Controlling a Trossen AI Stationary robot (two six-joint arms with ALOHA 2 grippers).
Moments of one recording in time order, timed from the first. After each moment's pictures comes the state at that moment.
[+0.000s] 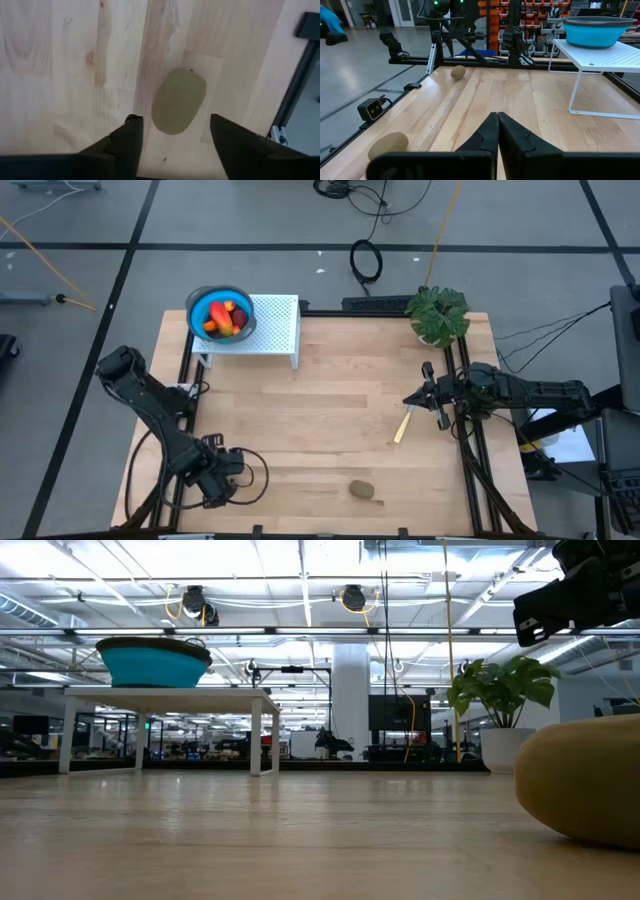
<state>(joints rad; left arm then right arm) -0.84 1.52 1.11 -1.07 0.05 -1.02 -0.05 0.20 0.21 -0.11 -0.24 0.00</state>
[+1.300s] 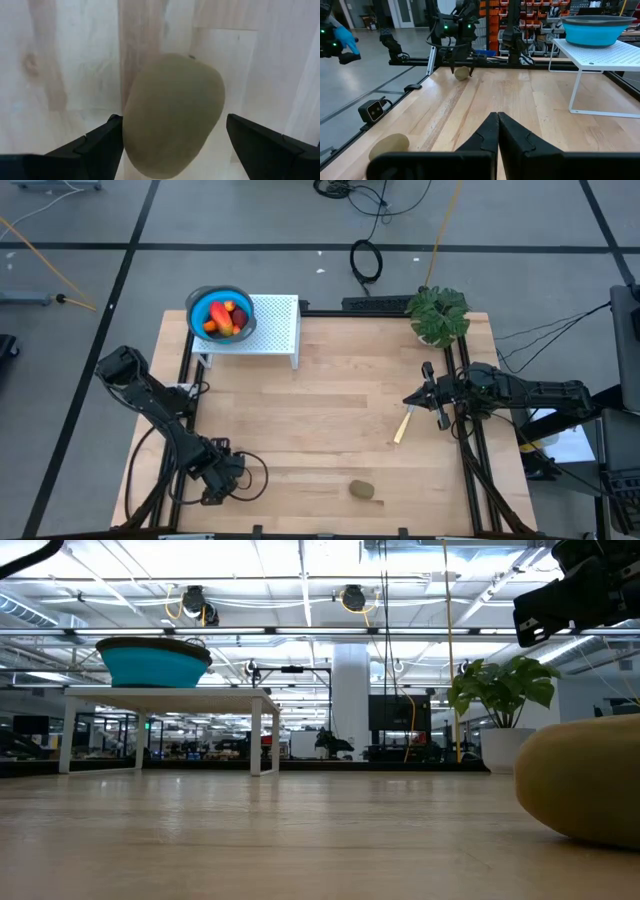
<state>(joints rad) -0.85 1.52 0.79 -0.67 0.13 -0.89 -0.05 0.20 0.21 -0.10 -0.24 0.02</state>
